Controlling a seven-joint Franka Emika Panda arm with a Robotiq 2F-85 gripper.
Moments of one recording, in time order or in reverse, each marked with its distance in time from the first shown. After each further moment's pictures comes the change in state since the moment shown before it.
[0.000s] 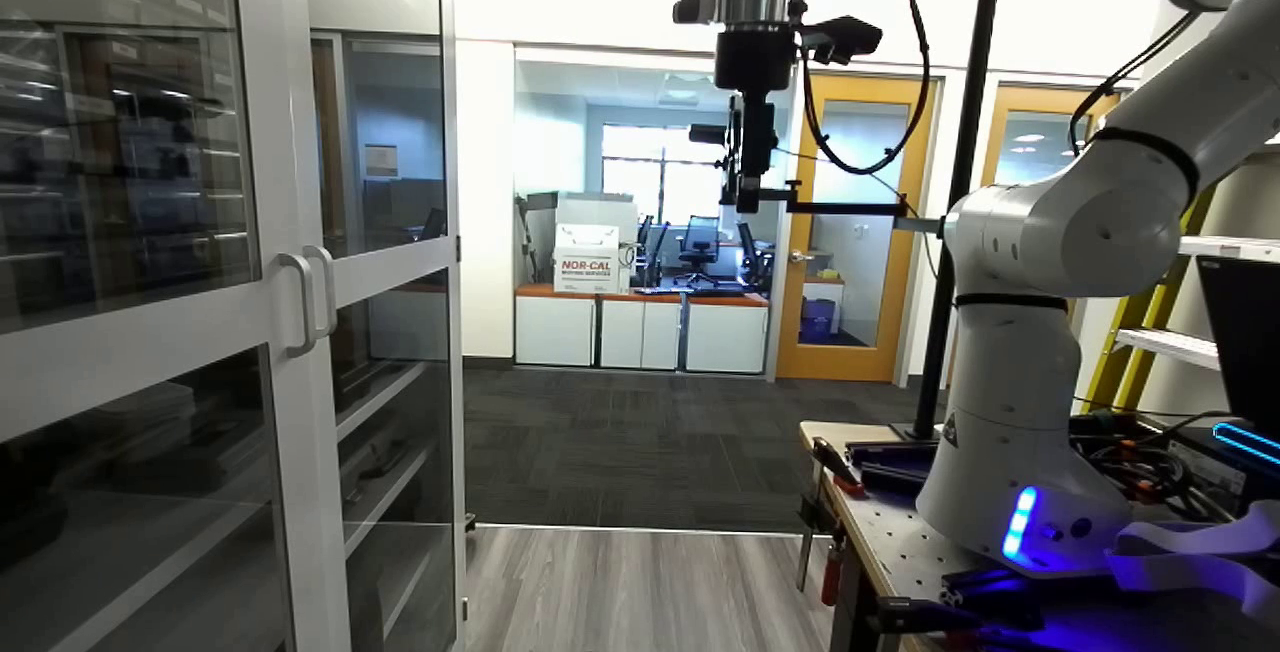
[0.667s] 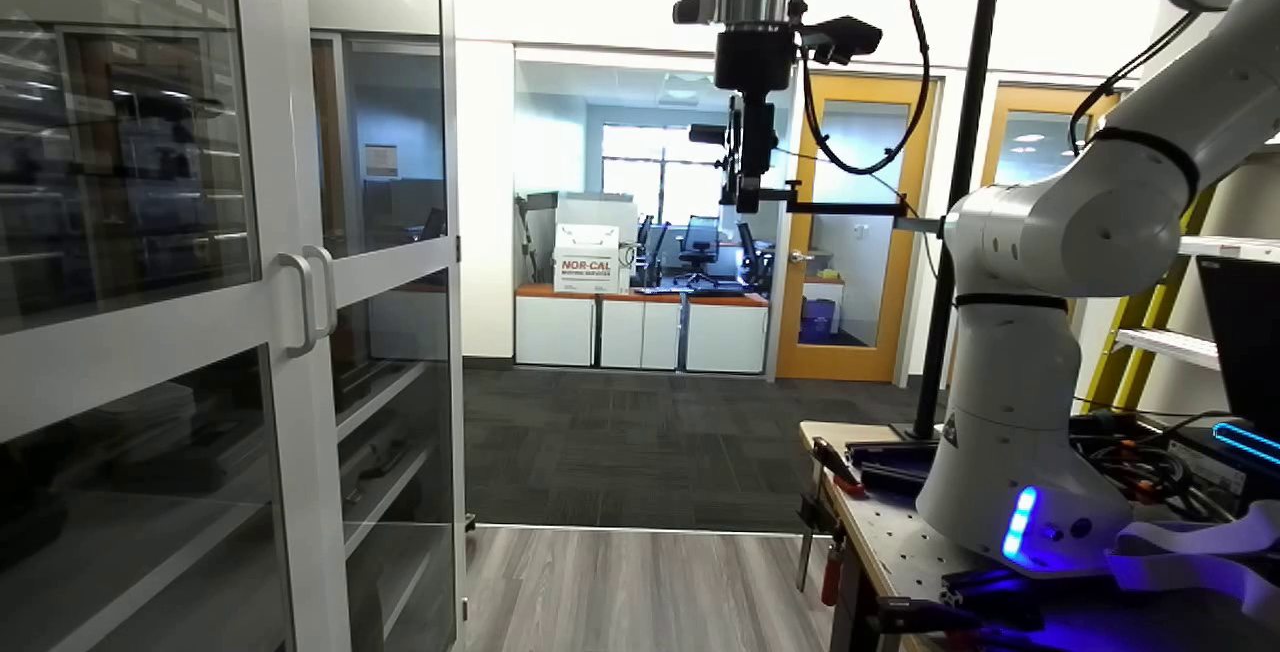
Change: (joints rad) arm 0.000 0.000 0.000 0.000 0.000 0.000 0.000
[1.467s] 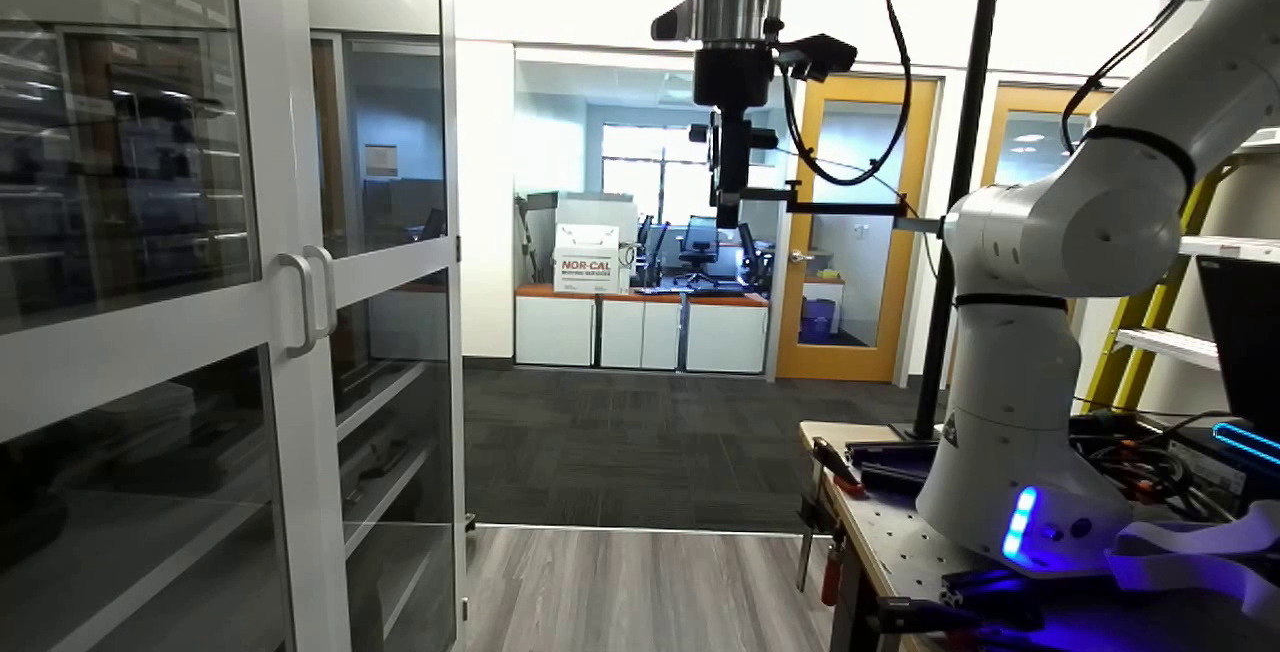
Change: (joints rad) arm 0.005 0.075 -0.005 0.004 0.005 0.068 -0.001
